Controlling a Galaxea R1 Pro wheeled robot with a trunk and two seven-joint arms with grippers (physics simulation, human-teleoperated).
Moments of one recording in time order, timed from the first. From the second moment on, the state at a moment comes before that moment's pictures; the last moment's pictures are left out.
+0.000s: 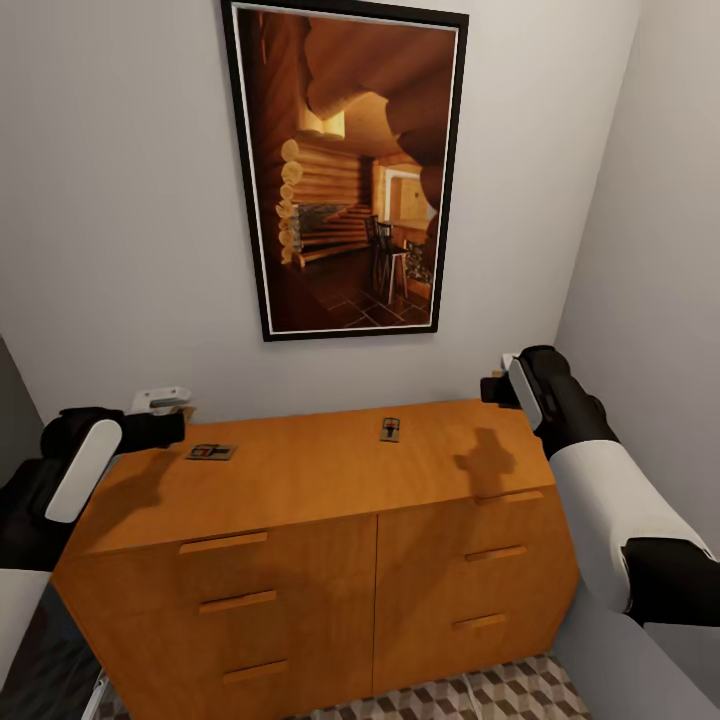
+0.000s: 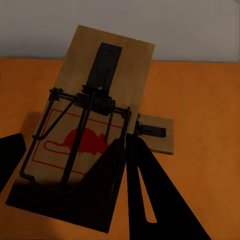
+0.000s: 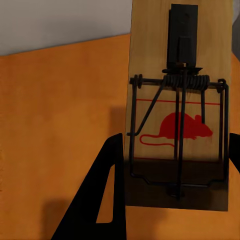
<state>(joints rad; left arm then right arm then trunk) -0.78 0.40 -0.10 -1.37 0.69 1.05 0.32 -1.17 -0.07 0.01 -0.82 -0.06 1.04 -0.12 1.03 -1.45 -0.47</state>
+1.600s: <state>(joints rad) -0.70 0.29 -0.13 -1.38 0.78 1.01 0.30 -1.07 -0.03 0.01 -0.78 -0.06 1.04 -0.11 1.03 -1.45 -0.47</state>
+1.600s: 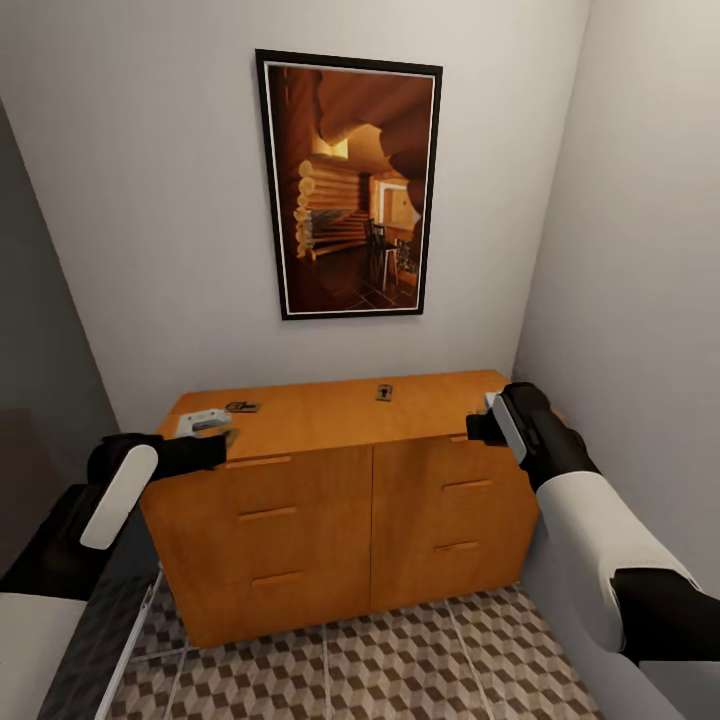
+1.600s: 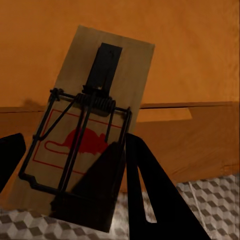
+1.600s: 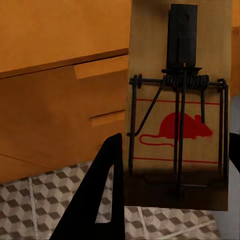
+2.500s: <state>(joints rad) -0.70 0.29 -0.13 -1.41 0.90 1.04 0.30 -0.87 -0.04 0.01 -0.78 -0.06 1.04 -0.11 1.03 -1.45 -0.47</state>
